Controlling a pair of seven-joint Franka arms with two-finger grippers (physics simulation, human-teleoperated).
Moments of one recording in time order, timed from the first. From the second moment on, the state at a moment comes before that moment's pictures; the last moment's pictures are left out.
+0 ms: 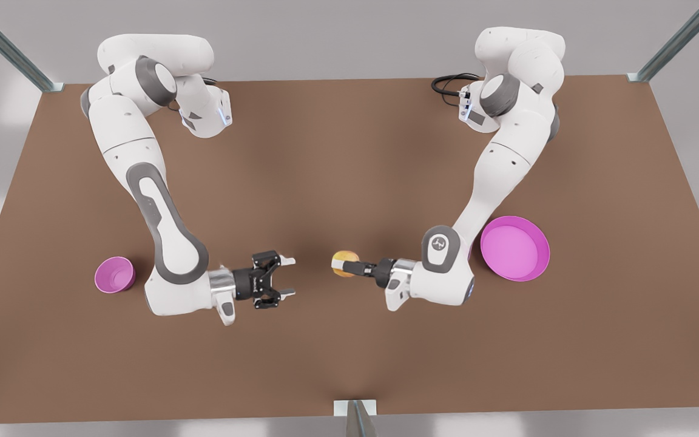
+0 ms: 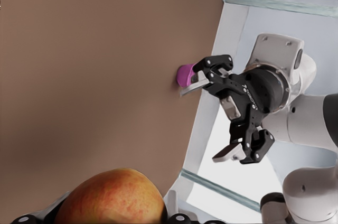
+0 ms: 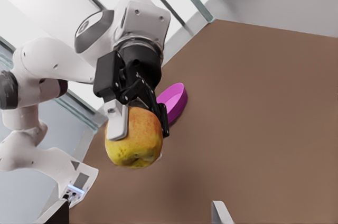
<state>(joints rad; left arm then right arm) -0.16 1.07 -0.58 -1.03 -0.80 2.04 -0.05 -0.05 0.83 0.41 -1.32 1.01 1.90 -1.23</state>
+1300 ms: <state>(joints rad) -0.16 1.07 -0.58 -1.04 -0.84 2.13 0.05 -0.08 1.01 0.68 -1.34 1.19 2.11 -2.00</state>
